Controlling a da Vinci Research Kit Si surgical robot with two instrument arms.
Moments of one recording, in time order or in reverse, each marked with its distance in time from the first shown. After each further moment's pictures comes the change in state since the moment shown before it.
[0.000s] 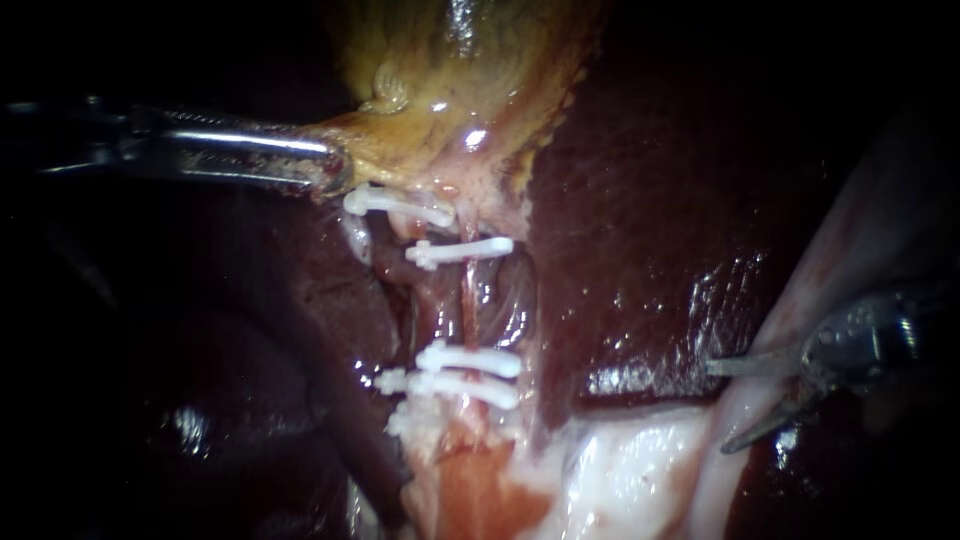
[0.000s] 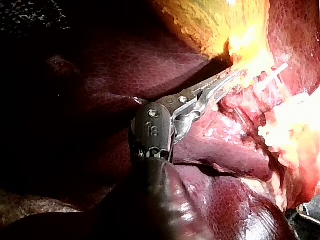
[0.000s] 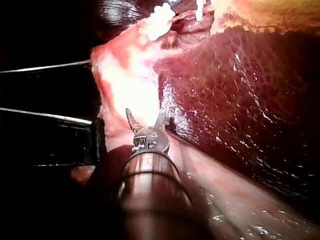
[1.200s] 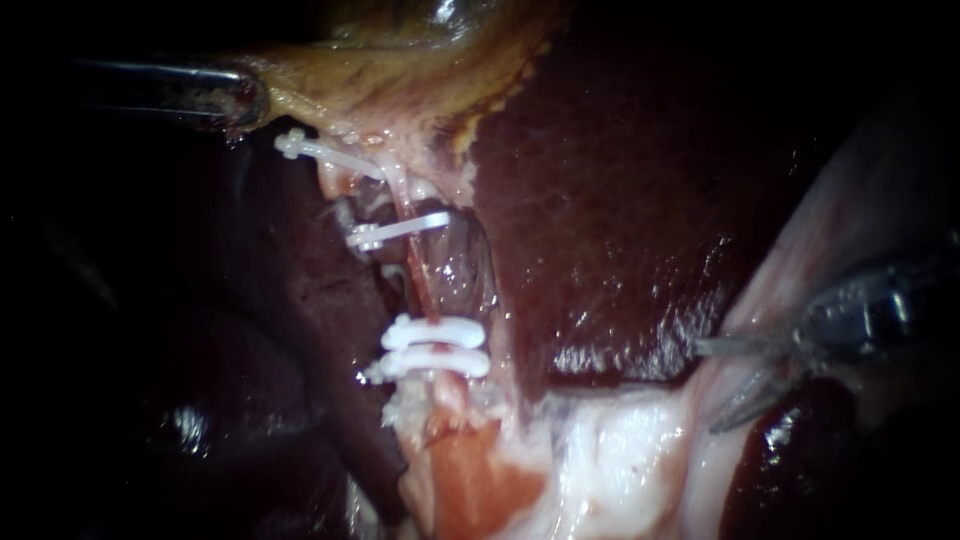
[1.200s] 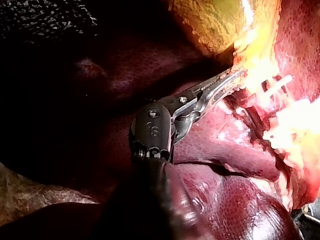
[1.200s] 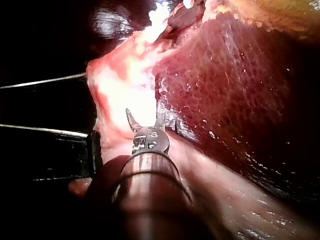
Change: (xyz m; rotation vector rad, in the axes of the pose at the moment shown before) right arm 0.005 0.002 -0.003 -0.003 0.018 0.045; left arm 0.005 0.000 -0.008 0.029 0.026 -0.012
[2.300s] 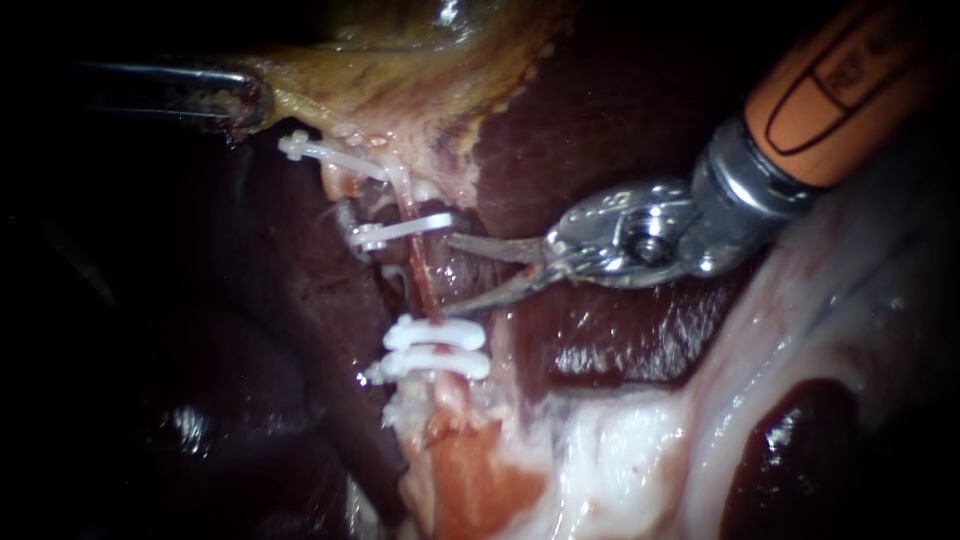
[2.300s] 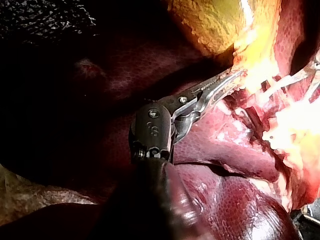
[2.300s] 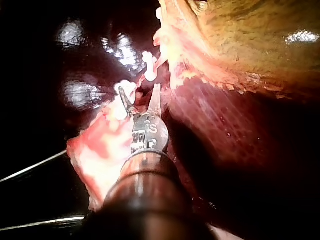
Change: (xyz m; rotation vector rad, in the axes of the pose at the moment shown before) right arm 0.013 0.005 0.011 0.034 0.351 0.177; left arm 0.000 0.000 0.001 0.006 0.002 0.000
